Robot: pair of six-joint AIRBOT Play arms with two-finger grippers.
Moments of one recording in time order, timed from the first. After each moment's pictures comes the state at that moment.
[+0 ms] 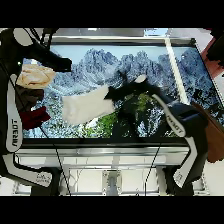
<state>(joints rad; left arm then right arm) -0.10 -1.61 1.97 1.27 -1.49 -1.36 0.29 -1.90 1.62 -0.56 1.15 1.33</state>
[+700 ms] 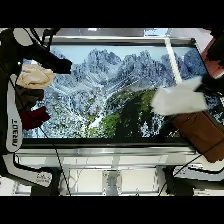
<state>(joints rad) -0.10 -1.61 1.97 1.26 -1.53 -1.38 -0.56 -1.39 1.62 -1.19 1.65 1.51</state>
